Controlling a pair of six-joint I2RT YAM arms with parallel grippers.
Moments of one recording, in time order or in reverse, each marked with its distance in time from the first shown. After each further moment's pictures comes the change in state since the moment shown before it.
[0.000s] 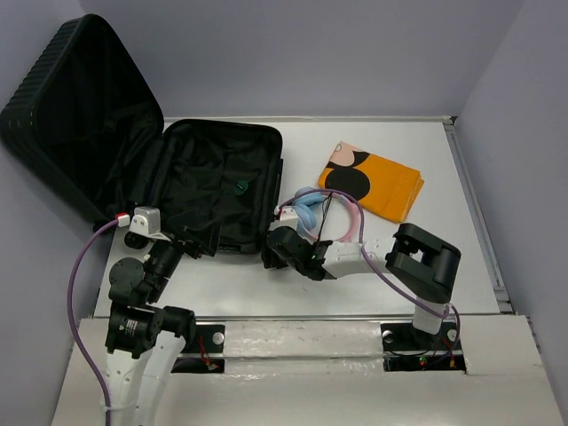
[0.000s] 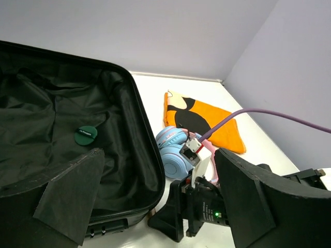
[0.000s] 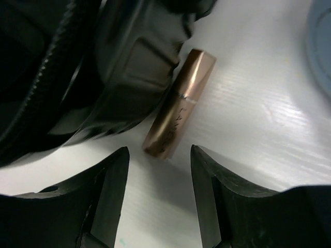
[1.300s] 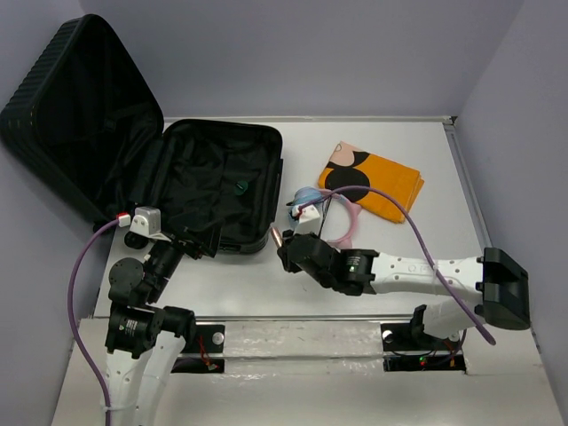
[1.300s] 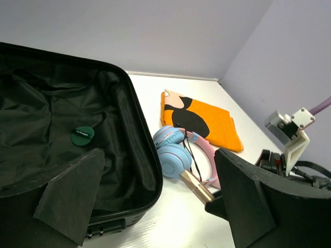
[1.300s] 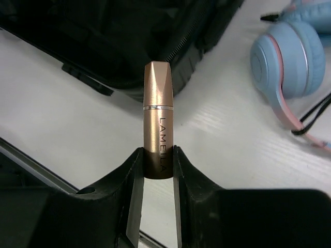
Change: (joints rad) left arm 0.000 0.000 0.000 0.003 0.018 -0.004; right arm 0.156 -0.455 -0.066 -0.273 0.218 -0.047
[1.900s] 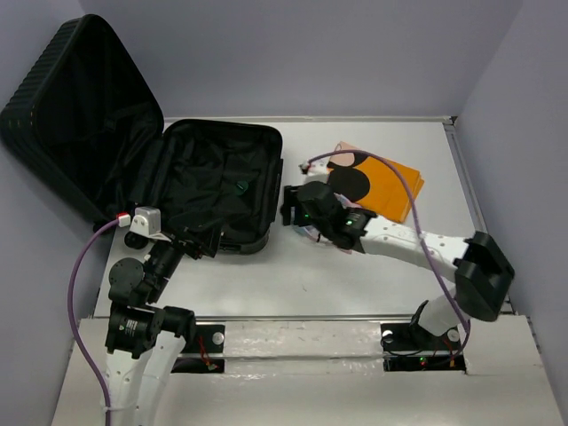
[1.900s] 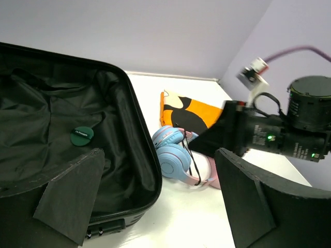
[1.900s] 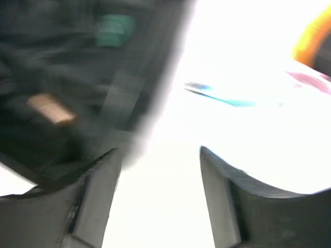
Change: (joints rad) left arm 0.000 0.000 0.000 0.000 0.001 -0.002; right arm -0.302 0.209 0.252 0.040 -0.170 -0.148
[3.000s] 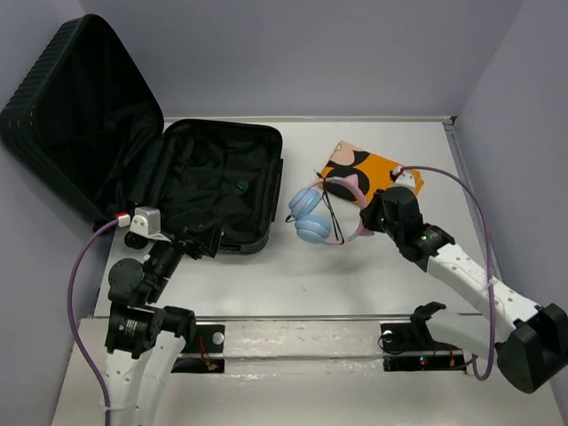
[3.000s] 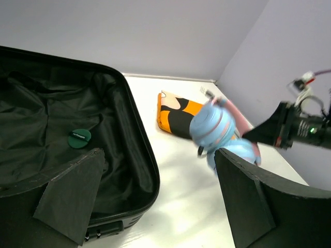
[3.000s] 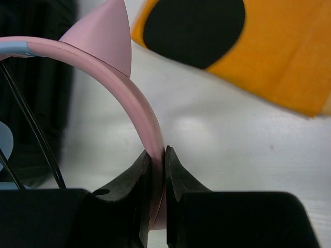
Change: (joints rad) left arm -0.003 -0.001 0.000 0.011 0.008 -0.004; right arm -0.452 -0.547 -0.481 -0.142 -0.176 0.054
